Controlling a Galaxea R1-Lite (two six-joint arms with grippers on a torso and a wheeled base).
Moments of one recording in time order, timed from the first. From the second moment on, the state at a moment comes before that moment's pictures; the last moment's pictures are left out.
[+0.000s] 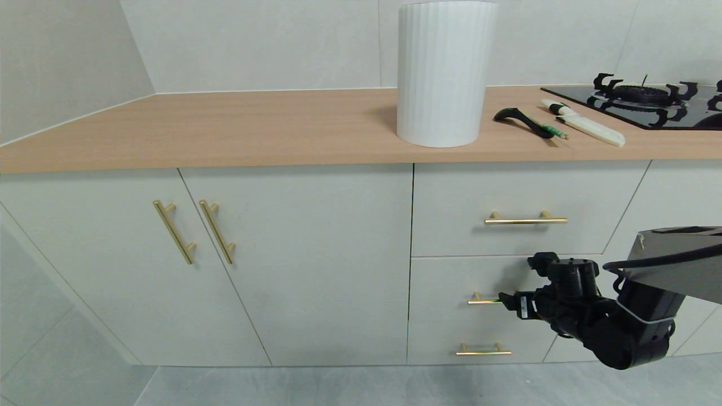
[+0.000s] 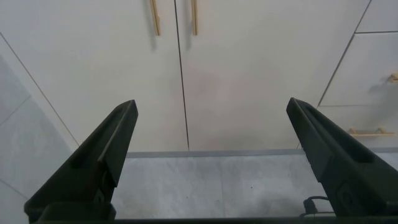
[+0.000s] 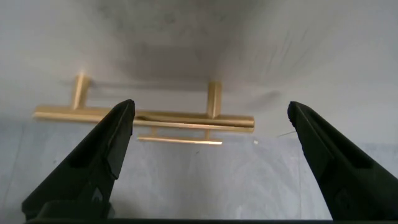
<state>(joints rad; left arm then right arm) 0.00 0.00 0.00 0.00 -0.01 0.01 0.17 2.34 -0.71 -1.10 -0.13 0.07</state>
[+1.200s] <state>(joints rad) 0.00 0.00 0.00 0.00 -0.01 0.01 0.18 2.33 -0.62 -1.10 -0.10 0.05</state>
